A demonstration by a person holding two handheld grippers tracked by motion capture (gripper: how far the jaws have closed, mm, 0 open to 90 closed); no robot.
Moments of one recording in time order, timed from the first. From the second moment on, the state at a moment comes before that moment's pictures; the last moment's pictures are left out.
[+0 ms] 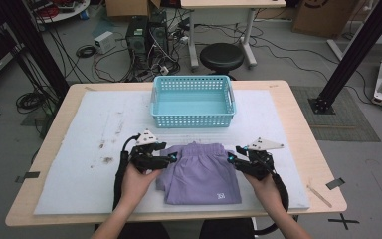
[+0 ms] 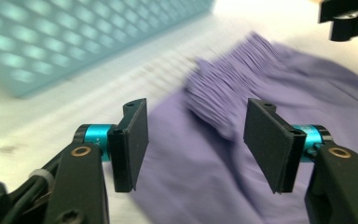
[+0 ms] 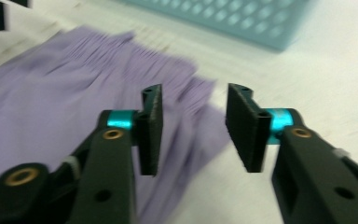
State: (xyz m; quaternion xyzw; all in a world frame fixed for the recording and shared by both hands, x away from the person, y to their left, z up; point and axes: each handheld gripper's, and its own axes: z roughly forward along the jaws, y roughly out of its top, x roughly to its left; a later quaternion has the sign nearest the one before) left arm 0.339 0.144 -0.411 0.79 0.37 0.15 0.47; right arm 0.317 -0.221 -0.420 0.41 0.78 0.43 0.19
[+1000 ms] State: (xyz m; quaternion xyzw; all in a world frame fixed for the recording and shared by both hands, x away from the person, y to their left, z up) left arm 0.442 0.189 -0.396 0.74 0.39 0.19 0.51; right arm 0.433 -0.235 -0.391 0.48 0.70 0.47 0.22
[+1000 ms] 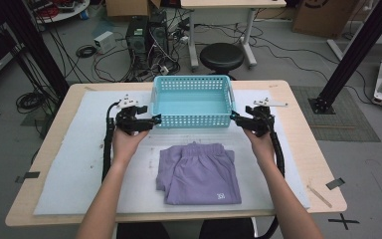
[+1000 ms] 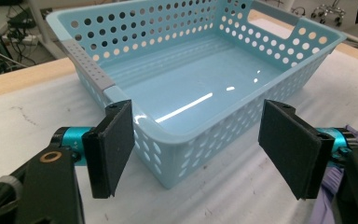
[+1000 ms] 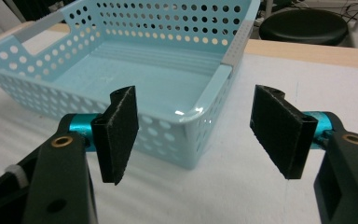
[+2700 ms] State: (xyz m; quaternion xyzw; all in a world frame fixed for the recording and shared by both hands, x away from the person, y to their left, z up) left arm 0.443 0.167 -0.411 0.78 0.39 0.15 0.47; right arm 0.448 -0.226 -0.403 0.53 0.69 0.47 0.15
